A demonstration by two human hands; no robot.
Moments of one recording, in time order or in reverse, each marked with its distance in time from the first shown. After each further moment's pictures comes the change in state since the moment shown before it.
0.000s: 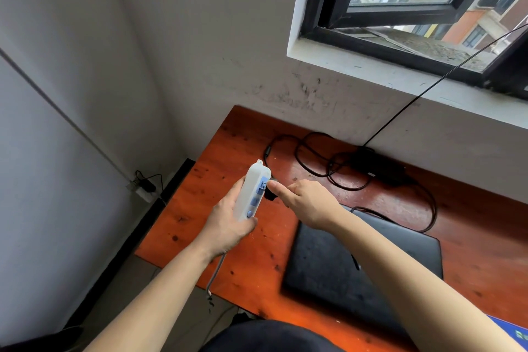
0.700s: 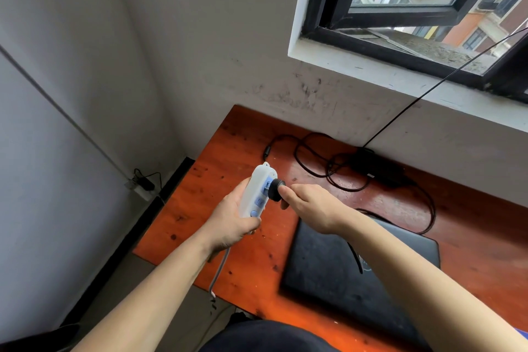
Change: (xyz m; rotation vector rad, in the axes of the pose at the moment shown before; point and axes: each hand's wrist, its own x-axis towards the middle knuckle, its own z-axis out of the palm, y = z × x) left_hand 0.007 0.011 0.001 -0.162 -0.127 -0.075; right_hand -0.020 -0.006 -0.019 0.070 -0.143 -0.045
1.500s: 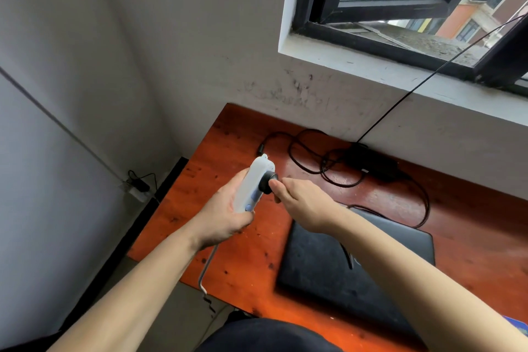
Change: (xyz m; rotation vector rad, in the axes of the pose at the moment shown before) left_hand 0.004 0.019 -0.007 0.037 -0.097 0.120; right_hand -0.001 -0.008 -0.003 -0.070 0.068 -0.004
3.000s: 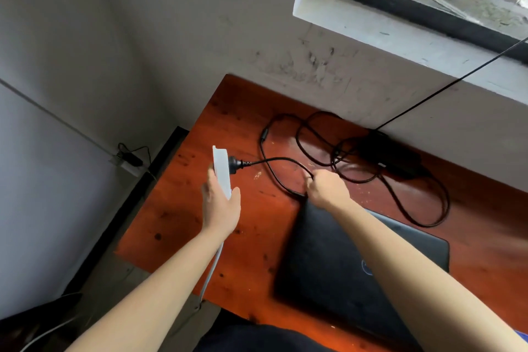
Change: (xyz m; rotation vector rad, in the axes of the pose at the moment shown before) left_hand 0.078 -0.120 0.023 0.246 0.640 -0.483; right_hand 0.115 0.120 0.048 -0.106 0.026 0.511
